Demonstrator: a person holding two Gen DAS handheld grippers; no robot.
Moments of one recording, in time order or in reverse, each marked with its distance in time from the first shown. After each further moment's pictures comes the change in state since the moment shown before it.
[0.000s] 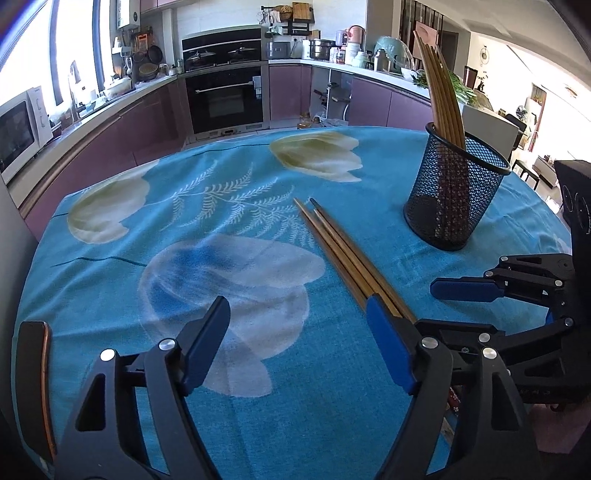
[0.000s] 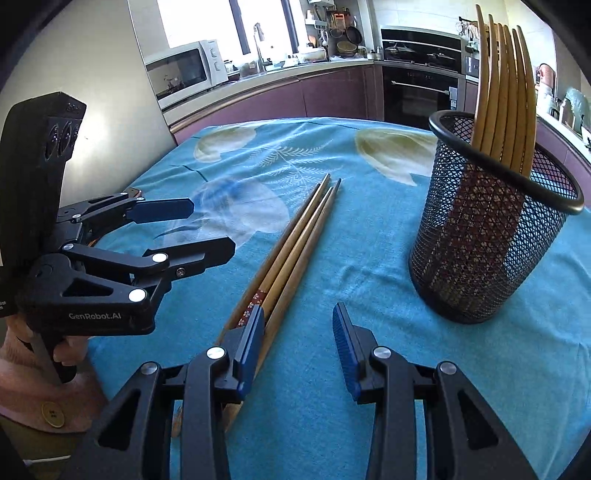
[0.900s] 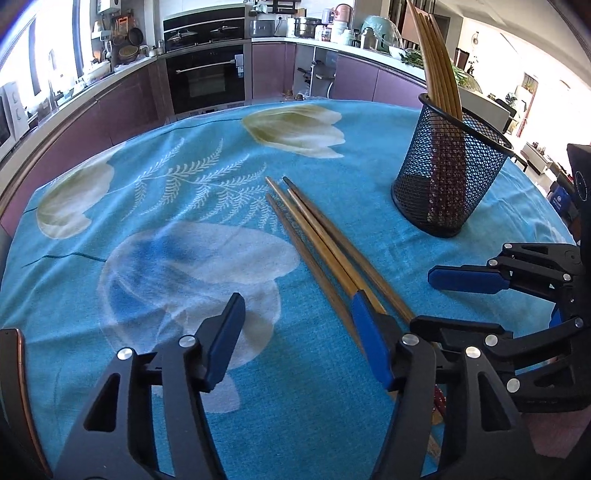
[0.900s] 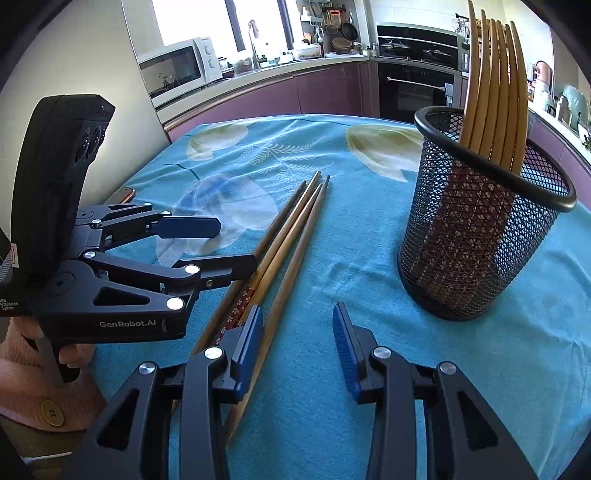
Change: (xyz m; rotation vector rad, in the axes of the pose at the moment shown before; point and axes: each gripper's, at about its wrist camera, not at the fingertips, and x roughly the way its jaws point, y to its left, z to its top) left arm 0.037 -0.008 0.010 0.012 0.092 -0.070; right arm 0.002 -0.004 0.002 0.005 0.014 -0.017
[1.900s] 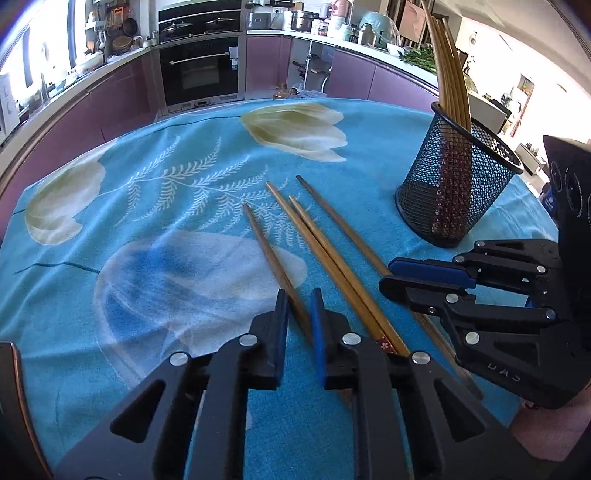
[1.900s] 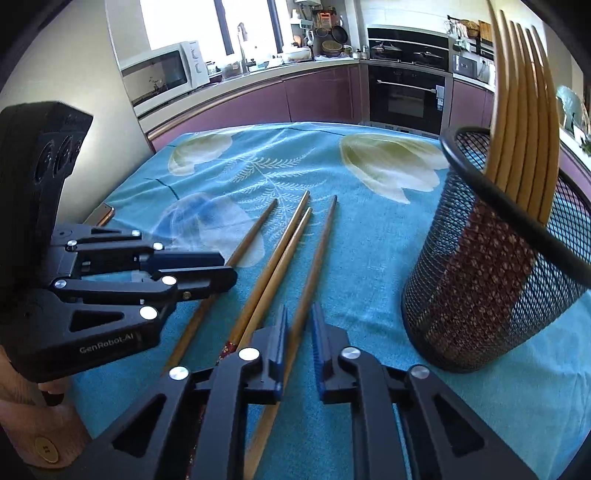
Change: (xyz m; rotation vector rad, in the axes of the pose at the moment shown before) left arm 0.008 0.011 0.010 -0.021 0.022 -0.041; right arm 0.023 -0.007 0.024 0.045 -0.023 -0.023
